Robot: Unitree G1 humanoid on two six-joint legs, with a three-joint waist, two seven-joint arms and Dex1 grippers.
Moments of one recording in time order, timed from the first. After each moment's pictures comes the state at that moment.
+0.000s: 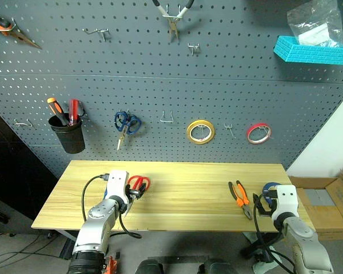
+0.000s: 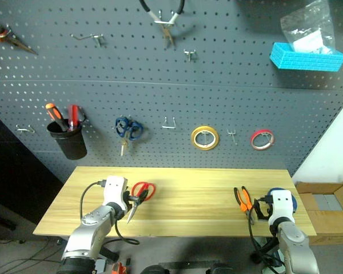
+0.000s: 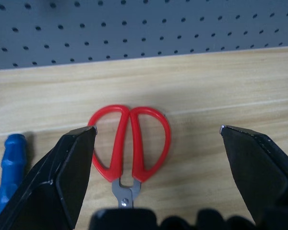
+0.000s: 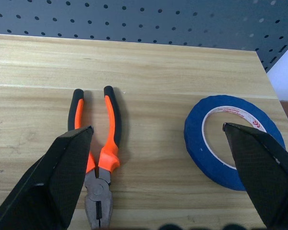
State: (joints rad) left arm -0.06 0.29 0.09 0.13 -0.15 0.41 -0.30; right arm 0.15 -0.27 -0.18 -0.03 0.10 0.37 0.20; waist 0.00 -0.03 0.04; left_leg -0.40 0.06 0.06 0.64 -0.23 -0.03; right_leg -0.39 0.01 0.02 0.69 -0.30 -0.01
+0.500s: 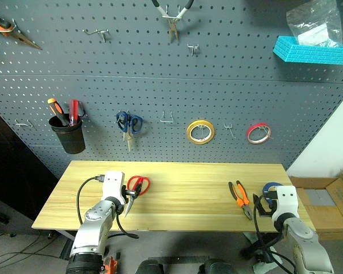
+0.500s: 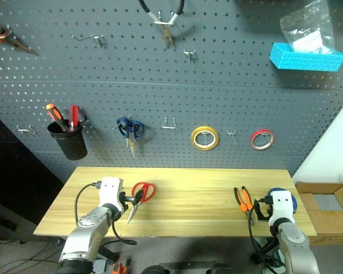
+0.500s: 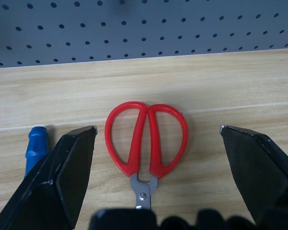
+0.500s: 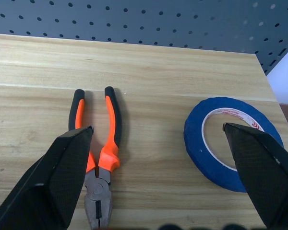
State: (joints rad) left arm -0.05 0.29 0.12 0.13 -0.14 0.40 -0.26; right arm 0.16 -0.27 -0.17 -0.03 0.09 0.36 0.20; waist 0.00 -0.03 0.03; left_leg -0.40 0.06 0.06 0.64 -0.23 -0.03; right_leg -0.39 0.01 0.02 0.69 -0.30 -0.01
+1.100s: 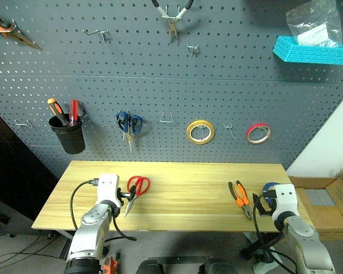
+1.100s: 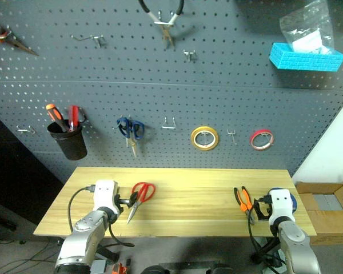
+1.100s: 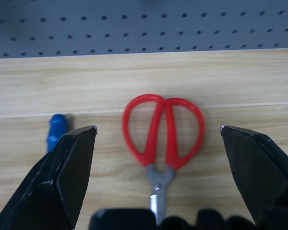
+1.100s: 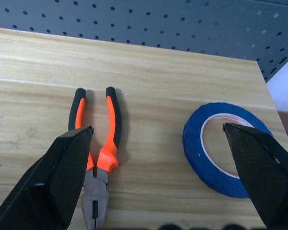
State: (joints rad) left arm -0.01 0.29 0.16 0.11 -0.14 0.40 -0.20; right arm 0.15 -0.30 -0.15 -0.04 0.08 0.36 0.21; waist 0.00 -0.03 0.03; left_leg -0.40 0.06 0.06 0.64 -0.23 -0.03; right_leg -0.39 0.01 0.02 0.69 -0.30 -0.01
